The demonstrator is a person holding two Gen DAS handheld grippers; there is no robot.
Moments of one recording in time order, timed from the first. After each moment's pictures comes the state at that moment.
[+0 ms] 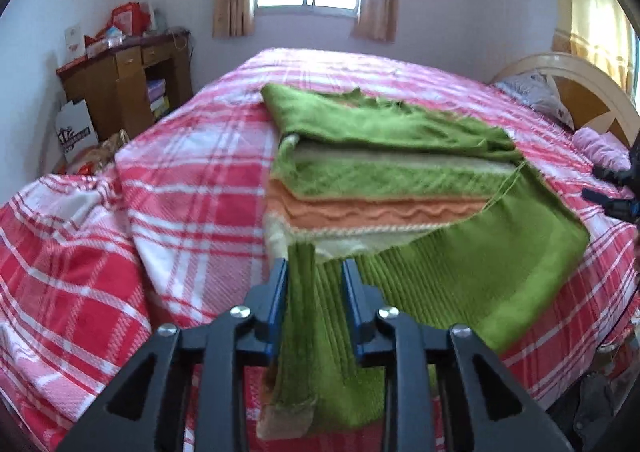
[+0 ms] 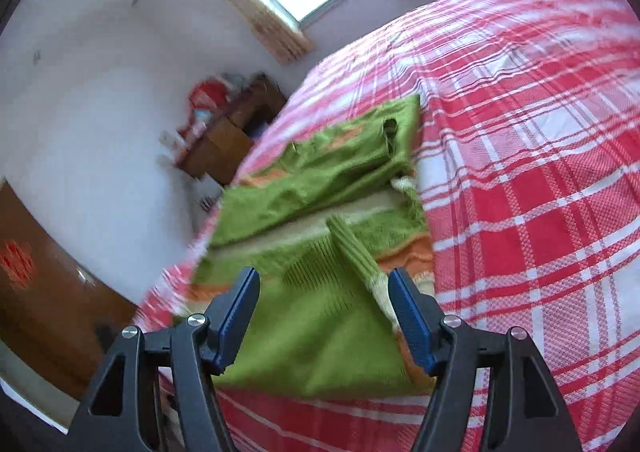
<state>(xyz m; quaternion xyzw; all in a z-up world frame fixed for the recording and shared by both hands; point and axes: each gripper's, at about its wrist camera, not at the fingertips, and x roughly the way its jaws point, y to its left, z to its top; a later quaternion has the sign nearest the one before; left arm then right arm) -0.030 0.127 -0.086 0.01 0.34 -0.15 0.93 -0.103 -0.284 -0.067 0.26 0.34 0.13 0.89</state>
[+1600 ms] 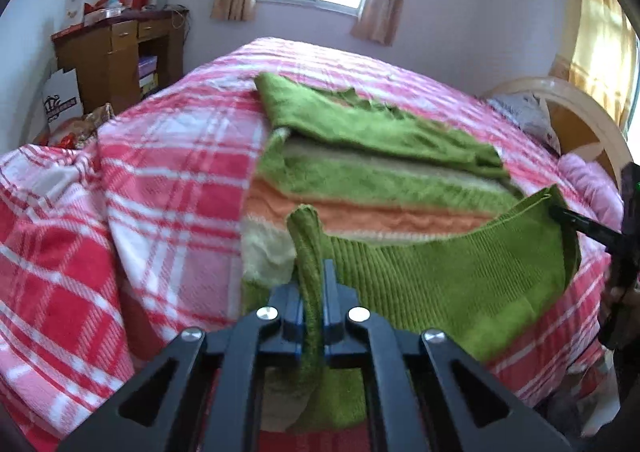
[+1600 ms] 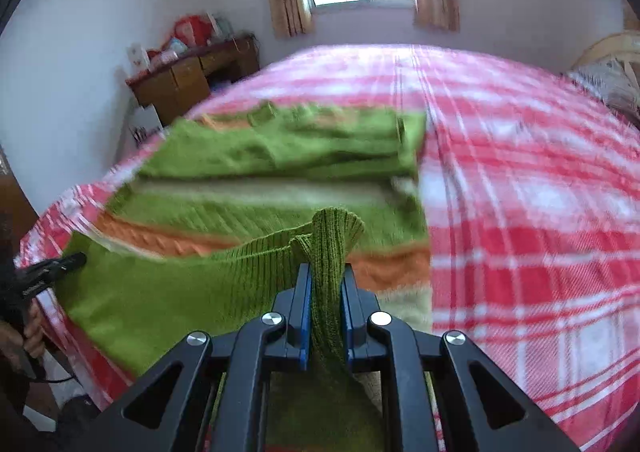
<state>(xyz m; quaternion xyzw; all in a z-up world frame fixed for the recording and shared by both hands) -0.015 0.130 -0.086 -0.06 0.36 -0.17 0.92 -0.097 -0.214 -0.068 0.04 0.34 0.05 0.94</state>
